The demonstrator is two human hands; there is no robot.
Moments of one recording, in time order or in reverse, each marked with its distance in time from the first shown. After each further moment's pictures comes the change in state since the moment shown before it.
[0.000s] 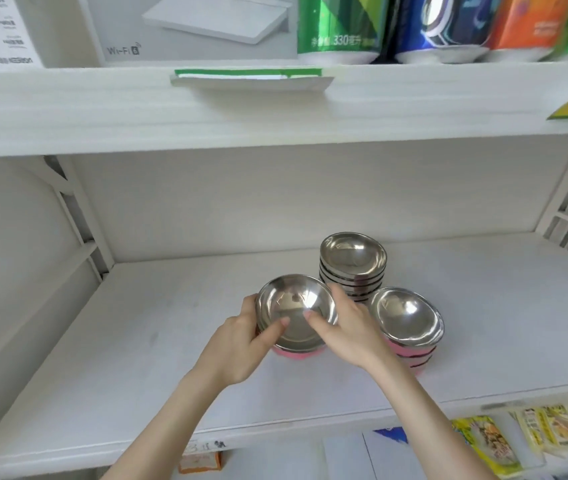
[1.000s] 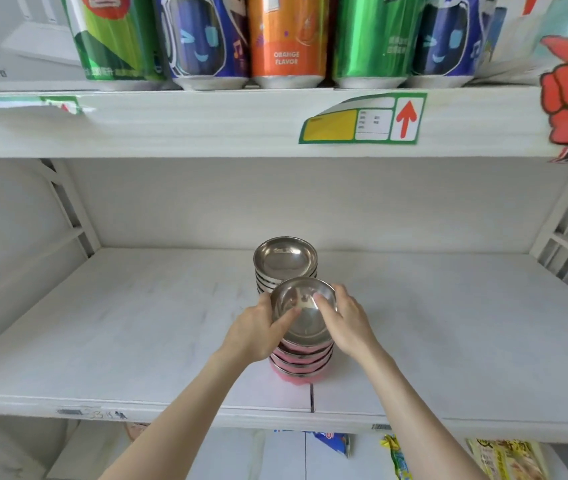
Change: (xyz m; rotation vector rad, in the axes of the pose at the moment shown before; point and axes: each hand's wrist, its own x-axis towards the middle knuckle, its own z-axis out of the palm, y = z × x) left_hand 0.056 0.142 0.154 0.150 0.082 -0.249; right_hand 0.031 0.146 -0.124 0.160 -0.054 0.021
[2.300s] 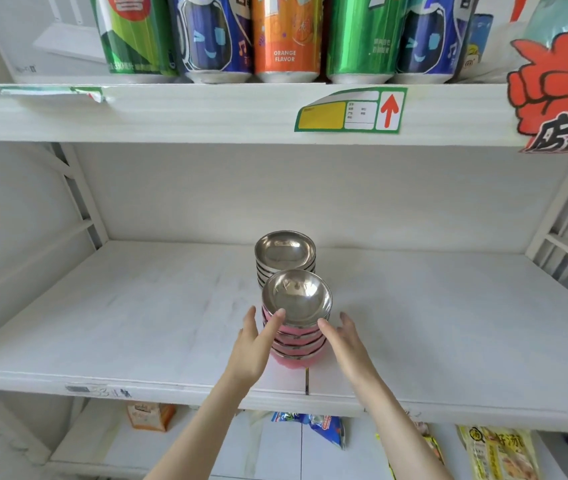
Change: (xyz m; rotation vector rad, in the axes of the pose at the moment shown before) left_hand -0.060 -0.005 0.031 -0.677 0.042 -0.252; right_hand -0.060 0.032 0.016 0.458 -0.127 0.228
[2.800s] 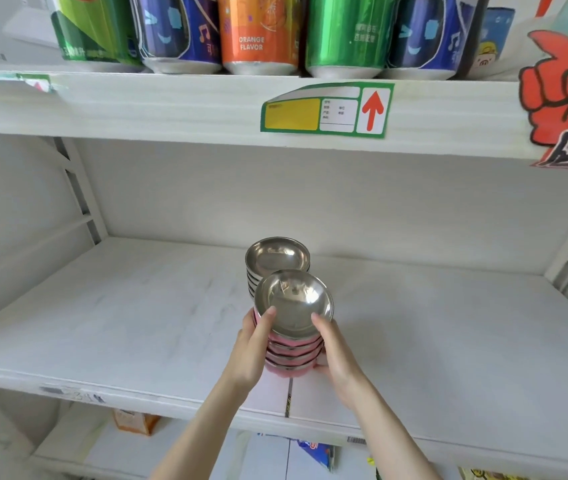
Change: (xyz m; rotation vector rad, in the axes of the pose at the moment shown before) left_hand 0.024 0.012 0.035 -0.212 0.011 0.020; right_hand 0.039 -0.011 -0.016 0.211 -0.189 -0.111
